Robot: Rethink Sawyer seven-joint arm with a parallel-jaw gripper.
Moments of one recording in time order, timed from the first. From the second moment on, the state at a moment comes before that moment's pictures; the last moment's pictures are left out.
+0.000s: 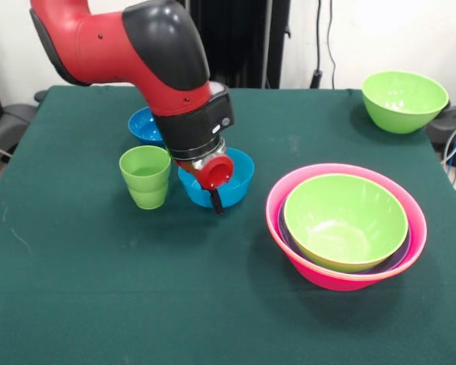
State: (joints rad) arm -0.66 -0.36 0.34 1.63 -0.22 0.36 2.46
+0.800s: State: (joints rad) arm -0.65 -0.52 0.34 1.66 -0.23 0.34 2.46
